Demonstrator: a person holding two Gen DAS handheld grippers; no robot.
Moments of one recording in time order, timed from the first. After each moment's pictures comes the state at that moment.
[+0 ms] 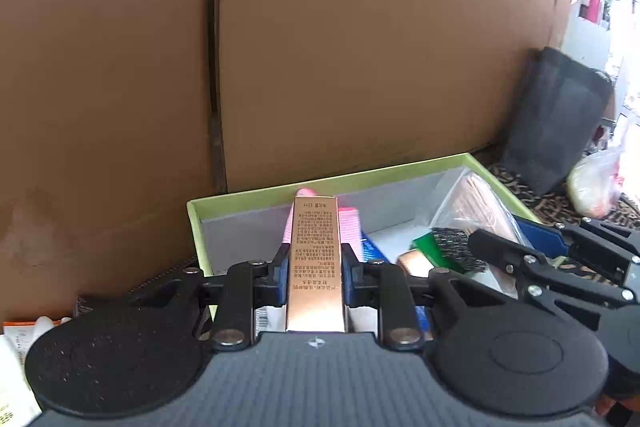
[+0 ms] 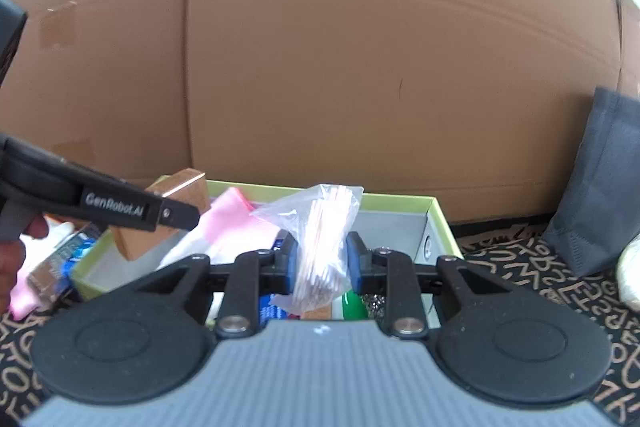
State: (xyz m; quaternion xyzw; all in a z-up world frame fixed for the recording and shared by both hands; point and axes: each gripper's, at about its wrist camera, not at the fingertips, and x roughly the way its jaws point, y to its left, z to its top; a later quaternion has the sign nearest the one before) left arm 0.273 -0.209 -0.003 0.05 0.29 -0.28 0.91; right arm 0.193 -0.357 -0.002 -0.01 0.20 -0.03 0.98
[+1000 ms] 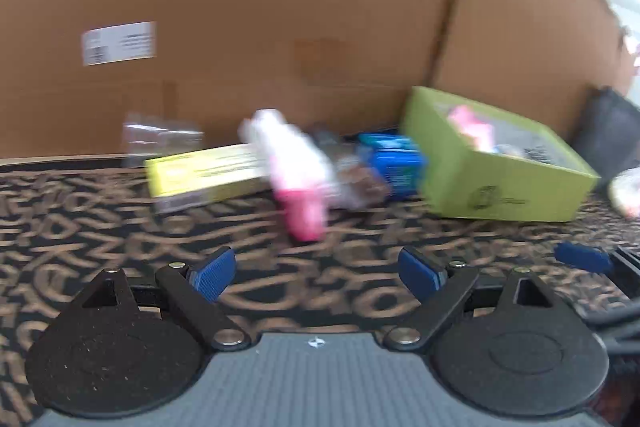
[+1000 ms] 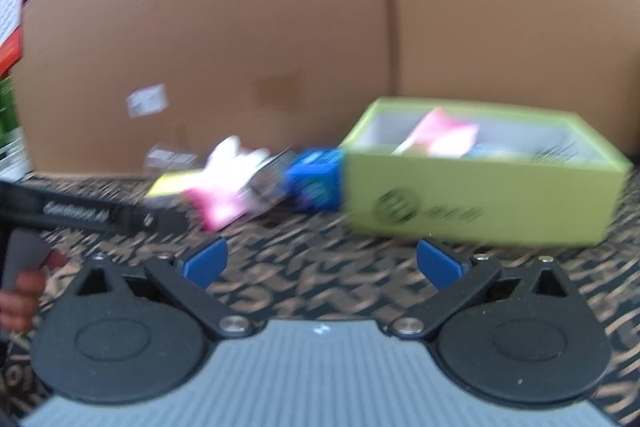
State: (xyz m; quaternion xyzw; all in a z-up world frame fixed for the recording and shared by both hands) left arm 0.111 0.016 -0.051 -0.04 0.28 -0.12 0.95; right arm 0.057 -0.229 -0.059 0.02 0.22 0.14 0.96
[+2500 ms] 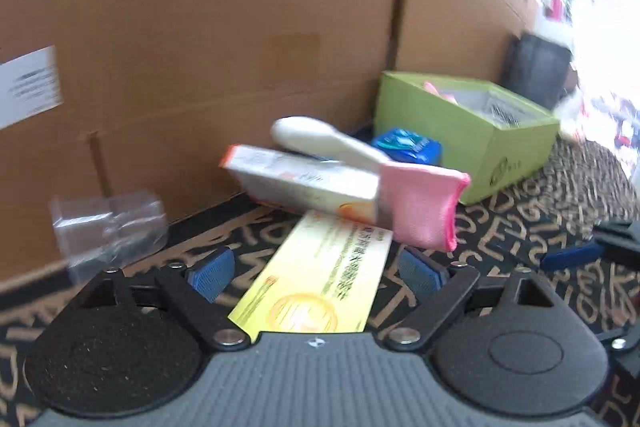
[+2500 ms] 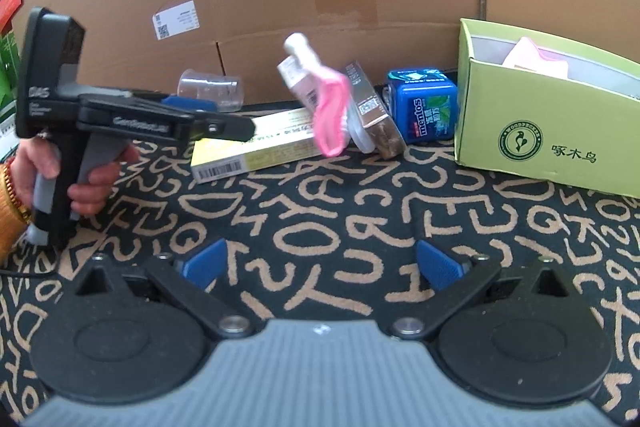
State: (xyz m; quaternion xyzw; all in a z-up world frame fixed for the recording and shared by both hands) left arm 0.217 0.066 -0.071 0.07 0.25 -0.33 0.91; right arm 0.095 -0.150 -0.079 0.01 0.32 0.15 0.94
